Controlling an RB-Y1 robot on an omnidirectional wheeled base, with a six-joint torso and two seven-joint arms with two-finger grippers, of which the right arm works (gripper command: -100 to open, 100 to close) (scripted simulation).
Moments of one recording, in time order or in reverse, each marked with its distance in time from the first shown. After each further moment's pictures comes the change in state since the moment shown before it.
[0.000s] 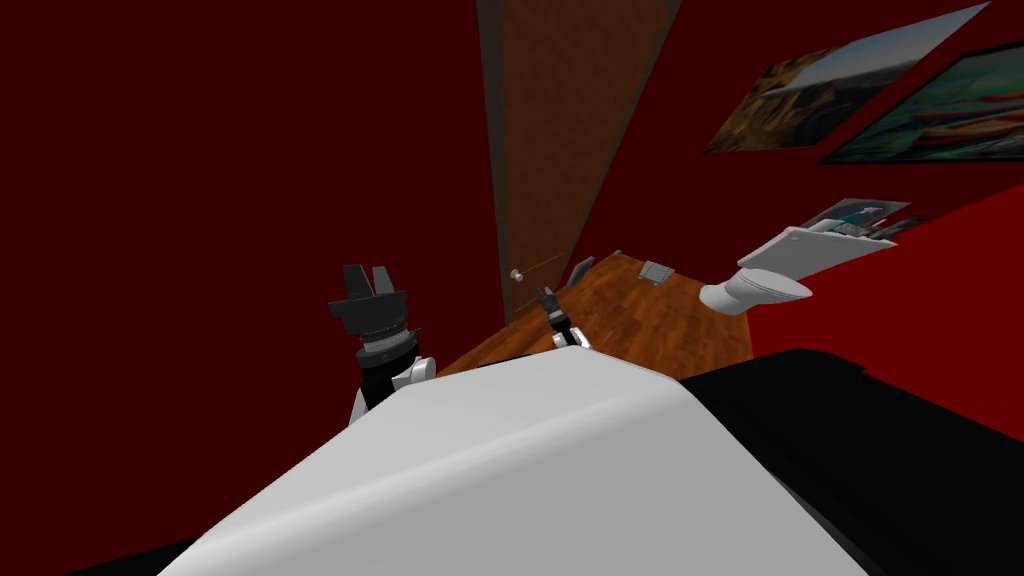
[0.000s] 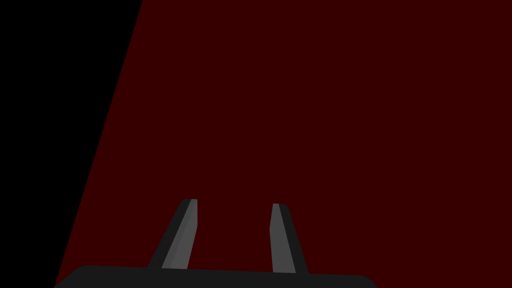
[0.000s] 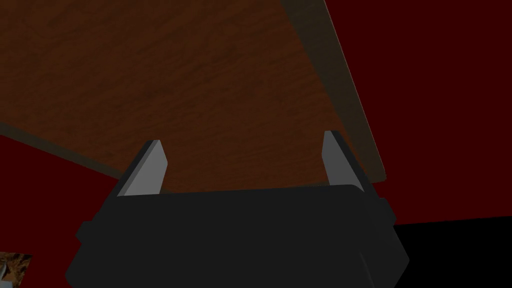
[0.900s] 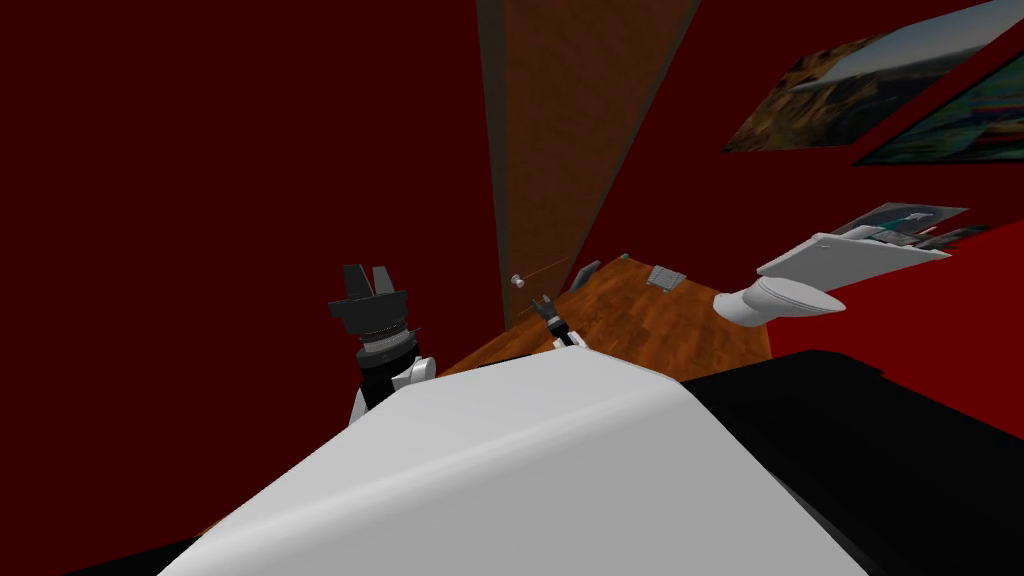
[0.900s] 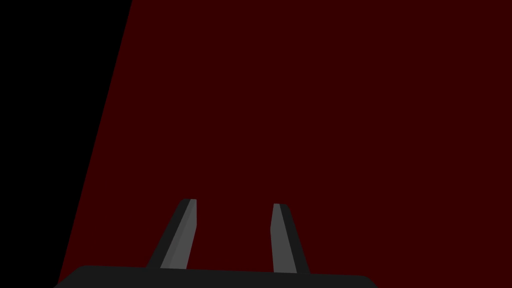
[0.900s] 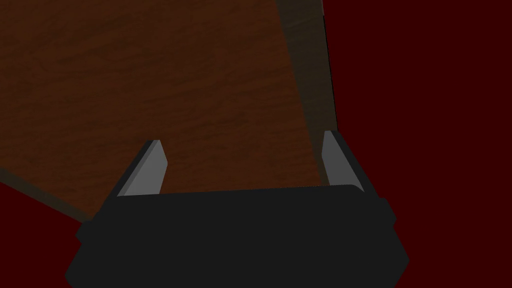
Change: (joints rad) arm -0.062 -0.024 -0.007 0.246 0.079 -0.093 0.194
